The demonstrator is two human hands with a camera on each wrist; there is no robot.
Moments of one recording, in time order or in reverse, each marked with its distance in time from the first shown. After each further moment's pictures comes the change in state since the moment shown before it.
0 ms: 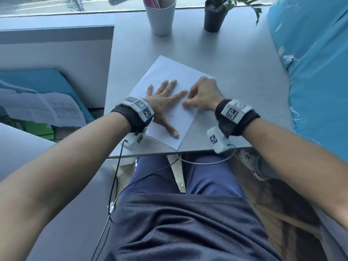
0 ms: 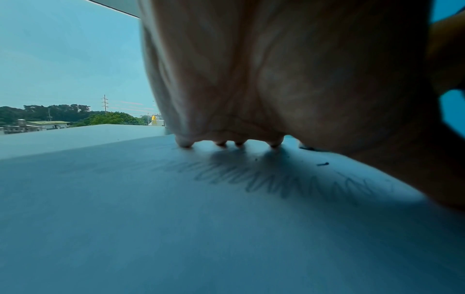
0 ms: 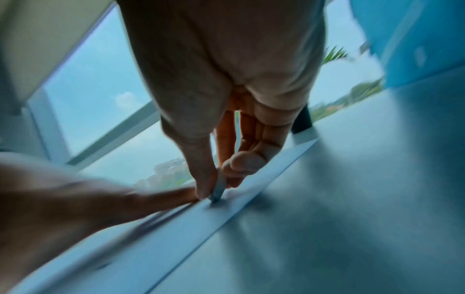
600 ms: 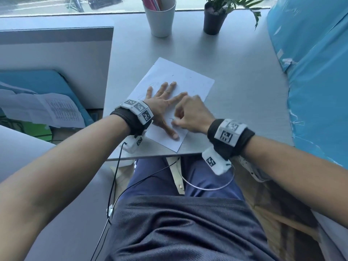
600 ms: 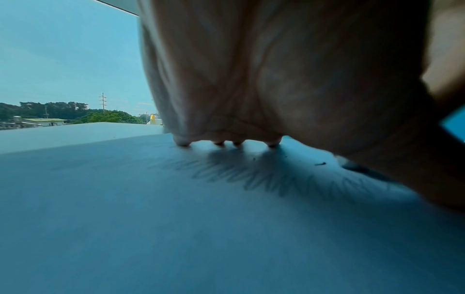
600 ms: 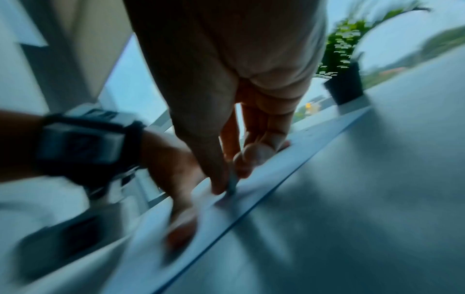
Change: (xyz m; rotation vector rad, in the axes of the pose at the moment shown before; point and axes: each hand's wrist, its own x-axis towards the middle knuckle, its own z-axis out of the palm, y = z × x) left_hand 0.001 0.000 0.002 0.001 0.003 -0.002; right_hand -0.034 -0.020 0.025 -0.069 -0.094 -0.139
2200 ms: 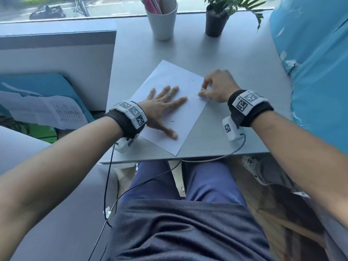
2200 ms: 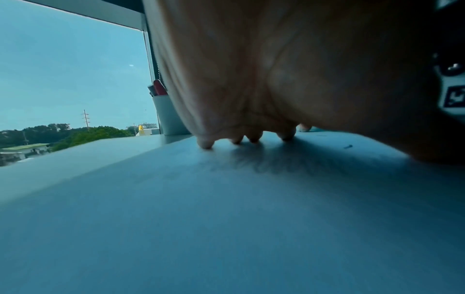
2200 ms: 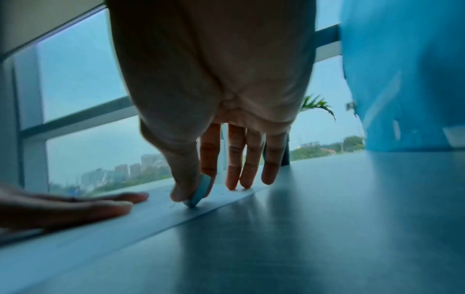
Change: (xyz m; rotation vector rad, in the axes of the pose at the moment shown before) left_hand -0.004 -0.011 -0.003 0.134 0.045 0.094; right_hand 0.053 0.066 -0.058 -0.145 0.126 0.131
